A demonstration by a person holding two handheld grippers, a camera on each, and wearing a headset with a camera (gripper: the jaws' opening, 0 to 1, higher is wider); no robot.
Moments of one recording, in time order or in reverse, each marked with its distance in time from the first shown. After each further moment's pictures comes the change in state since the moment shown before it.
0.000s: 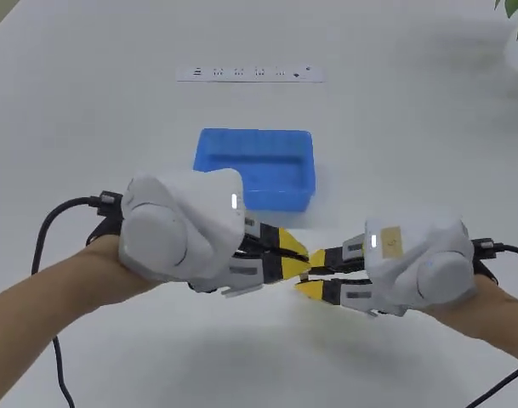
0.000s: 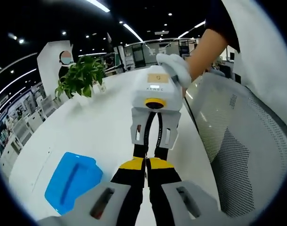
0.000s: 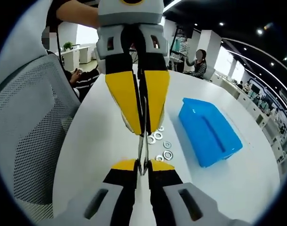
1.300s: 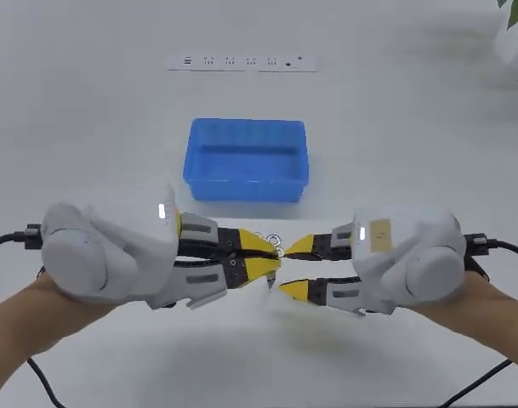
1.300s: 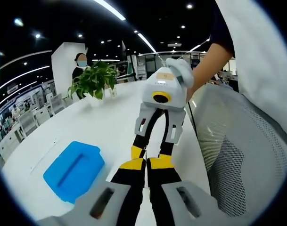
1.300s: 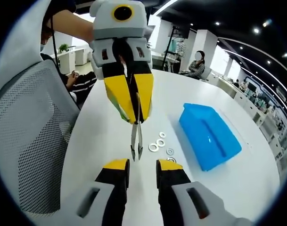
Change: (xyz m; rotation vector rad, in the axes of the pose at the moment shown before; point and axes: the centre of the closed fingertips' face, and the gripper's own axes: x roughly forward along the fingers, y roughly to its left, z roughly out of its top) left arm -0.034 -0.011 -0.008 -0.082 -0.087 0.074; right arm 0.003 0.011 0.017 0.024 -0.005 -0.042
